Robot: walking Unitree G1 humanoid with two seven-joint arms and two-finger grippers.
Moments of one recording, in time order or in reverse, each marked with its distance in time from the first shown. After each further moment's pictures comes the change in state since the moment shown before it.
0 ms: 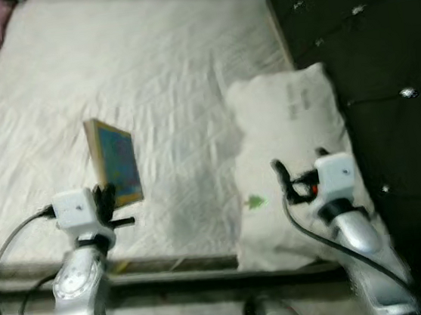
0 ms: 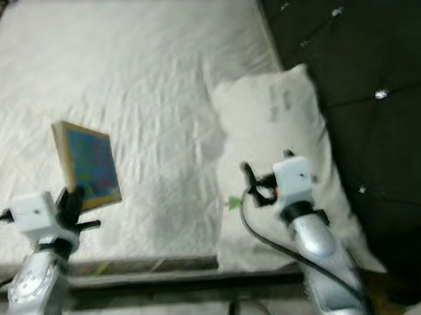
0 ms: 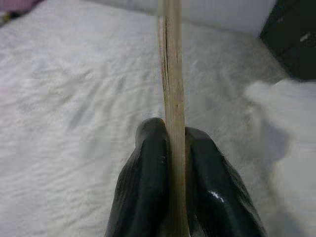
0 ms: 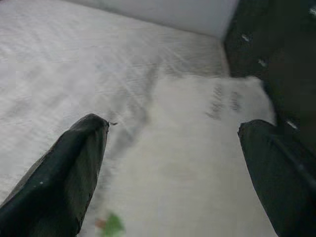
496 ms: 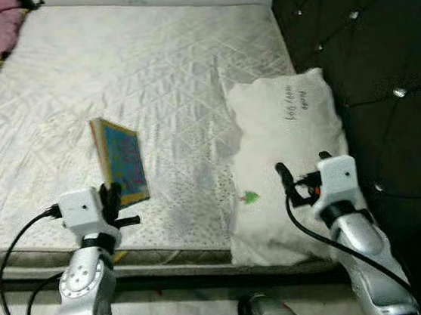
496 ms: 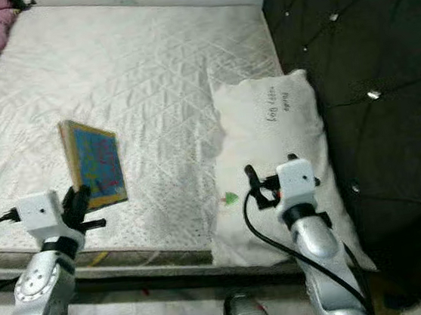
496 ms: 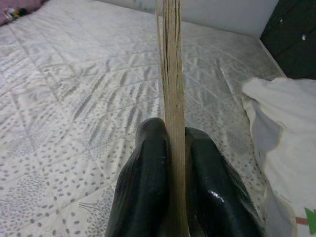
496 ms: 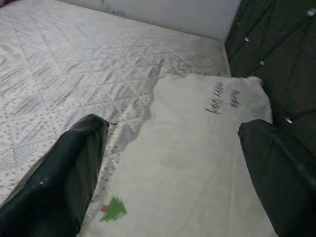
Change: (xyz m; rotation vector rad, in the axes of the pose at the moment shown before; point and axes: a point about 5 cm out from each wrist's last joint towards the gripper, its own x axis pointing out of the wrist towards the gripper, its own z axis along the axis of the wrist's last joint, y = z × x) left arm -0.003 0.008 -0.004 0.013 0.022 0.026; right arm 0.003 0.006 0.002 0.017 -0.009 0.011
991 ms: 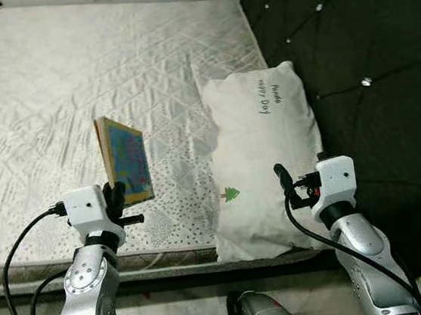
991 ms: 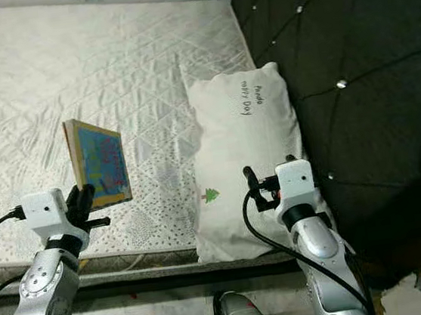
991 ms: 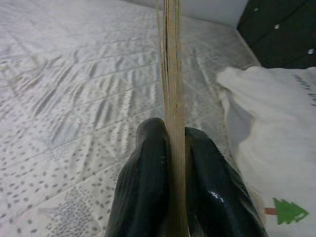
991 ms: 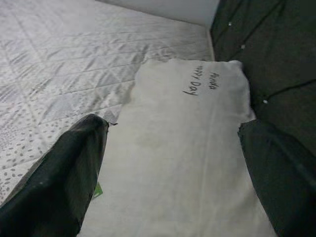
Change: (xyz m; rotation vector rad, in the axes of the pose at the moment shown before) left arm 0.002 -0.003 0.000 -0.011 0.007 -0.005; right arm -0.001 0.001 -0.003 0.002 0.017 0.022
